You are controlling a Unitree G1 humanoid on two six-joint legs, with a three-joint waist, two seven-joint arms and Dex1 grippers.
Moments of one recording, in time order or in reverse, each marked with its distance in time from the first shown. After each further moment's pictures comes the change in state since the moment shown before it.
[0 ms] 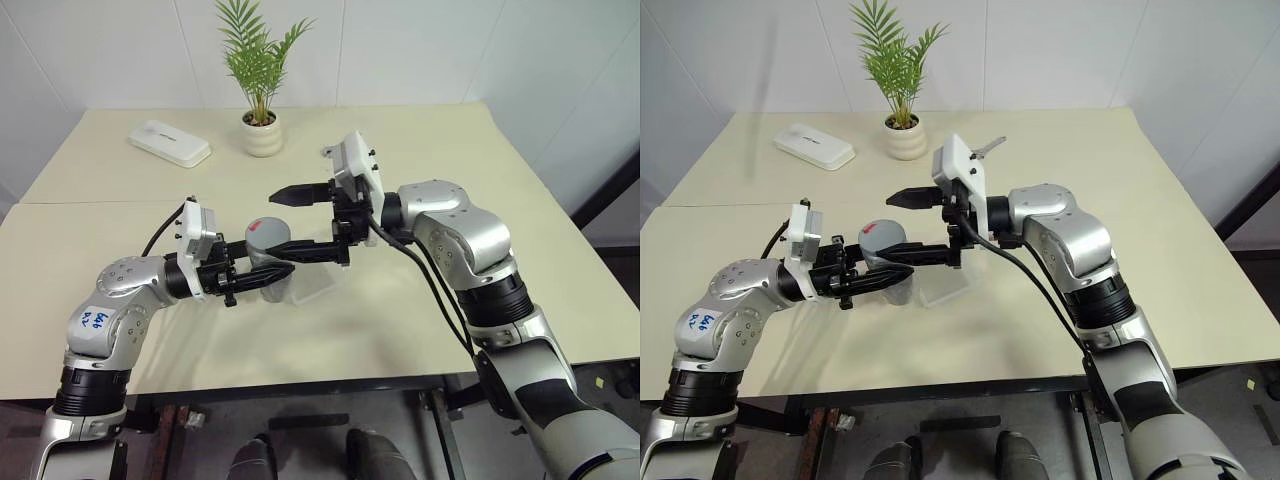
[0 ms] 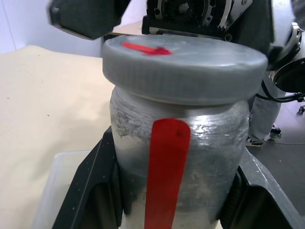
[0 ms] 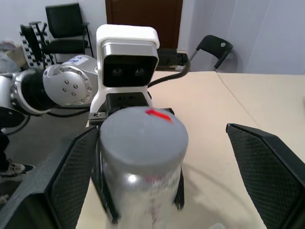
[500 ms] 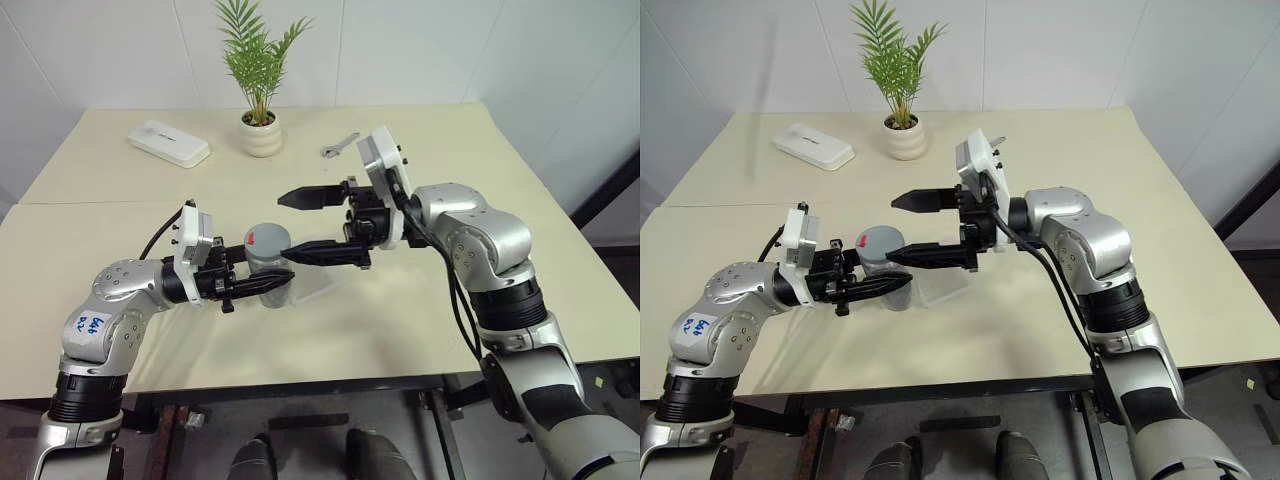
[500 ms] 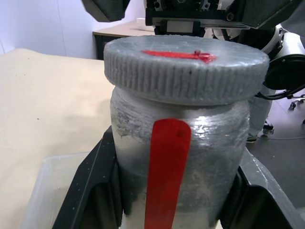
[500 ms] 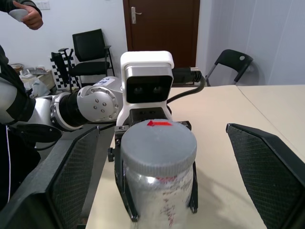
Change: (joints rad) left arm 0.026 0.006 0.001 -0.038 -0.007 0.001 -0.016; right arm 0.003 0.007 -0.033 -0.041 0.072 0.056 0.040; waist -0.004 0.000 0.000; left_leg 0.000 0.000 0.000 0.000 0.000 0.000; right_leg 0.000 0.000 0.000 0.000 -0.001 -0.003
